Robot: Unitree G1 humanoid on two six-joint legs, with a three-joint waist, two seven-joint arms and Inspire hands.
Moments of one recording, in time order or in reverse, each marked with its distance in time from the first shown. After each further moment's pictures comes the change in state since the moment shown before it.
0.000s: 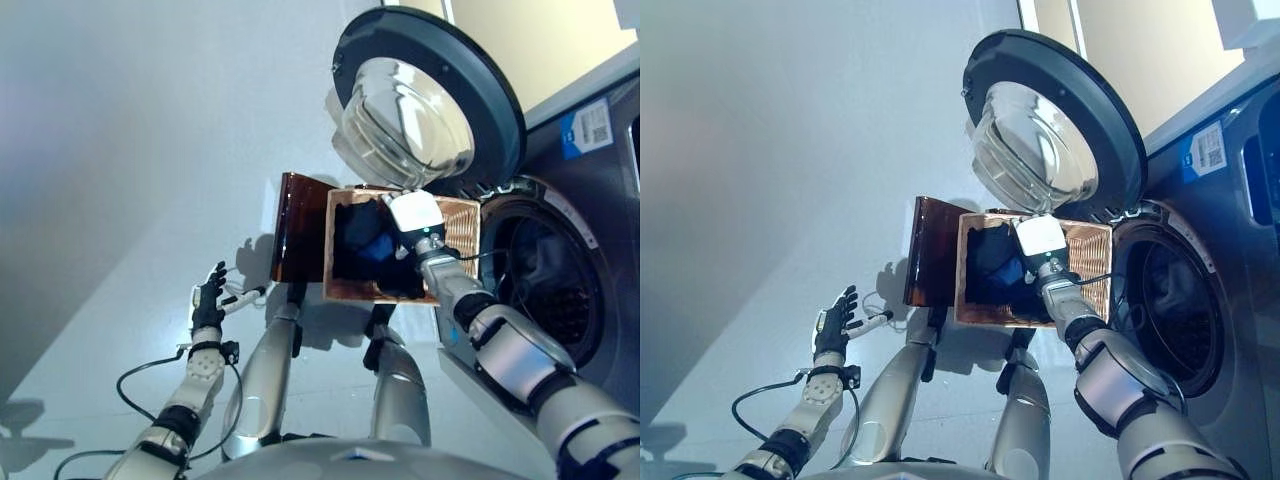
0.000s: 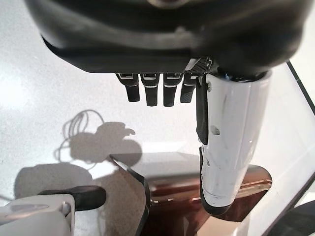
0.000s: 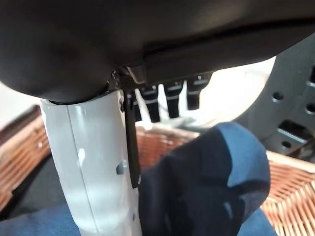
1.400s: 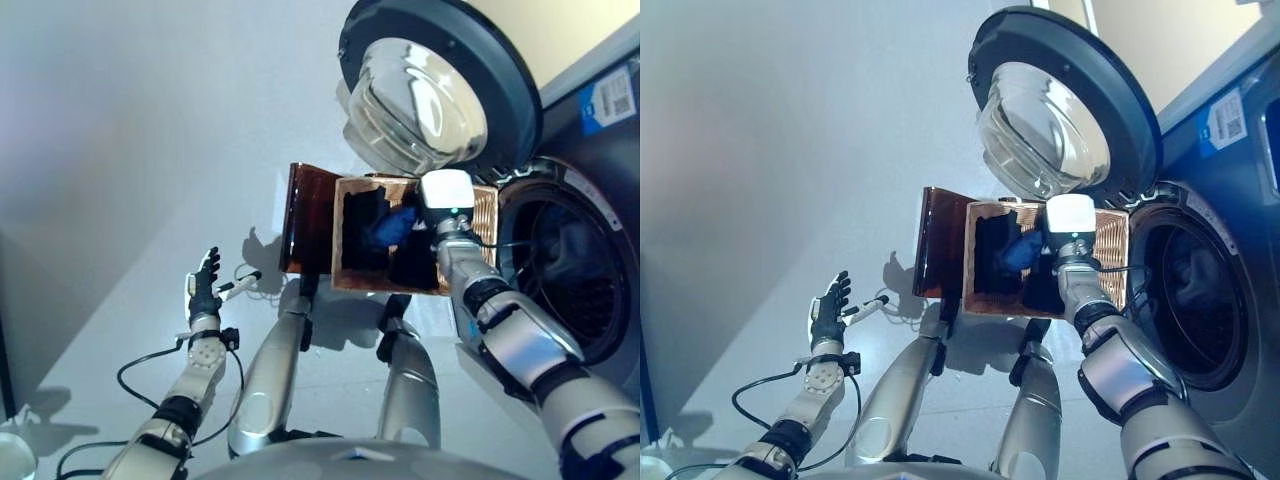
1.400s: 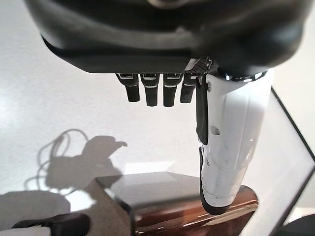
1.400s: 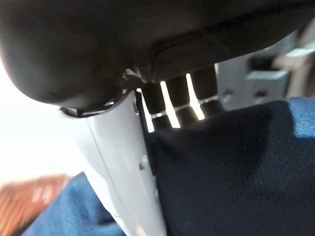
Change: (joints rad) left arm -0.017 0.001 0.016 -0.027 0.001 -0.001 0.044; right arm -0.031 -0.051 -0.197 -0.028 0.201 0.012 -0.062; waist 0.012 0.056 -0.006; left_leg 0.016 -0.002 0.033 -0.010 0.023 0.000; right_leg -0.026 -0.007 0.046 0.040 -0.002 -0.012
